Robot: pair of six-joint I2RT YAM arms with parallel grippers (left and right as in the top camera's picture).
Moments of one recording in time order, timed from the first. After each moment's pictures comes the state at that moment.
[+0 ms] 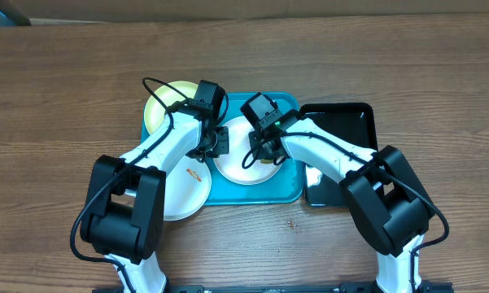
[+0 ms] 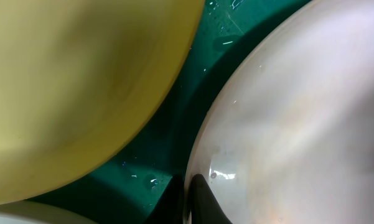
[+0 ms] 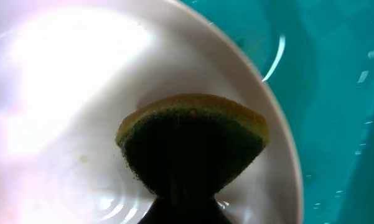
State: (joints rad) left arm -0.31 1.92 1.24 -0.73 0.02 -0.34; right arm 0.65 2.06 1.39 -0.63 0.07 0.44
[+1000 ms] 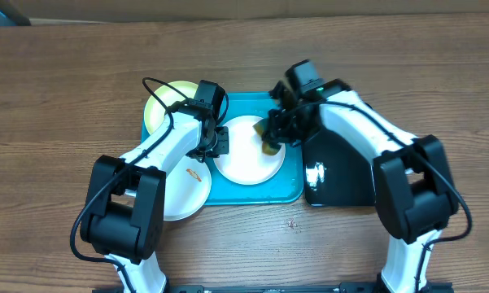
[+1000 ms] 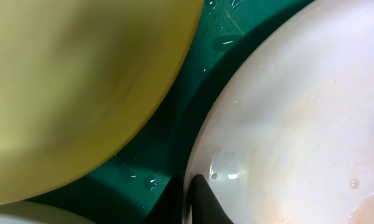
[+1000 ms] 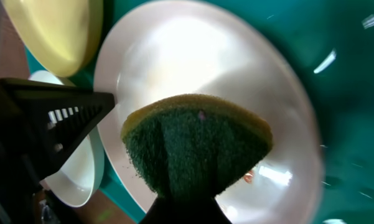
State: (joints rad) left arm -0.31 1.92 1.24 -0.73 0.02 -0.34; right arm 0.39 2.03 1.49 -0.78 -0.59 0.30
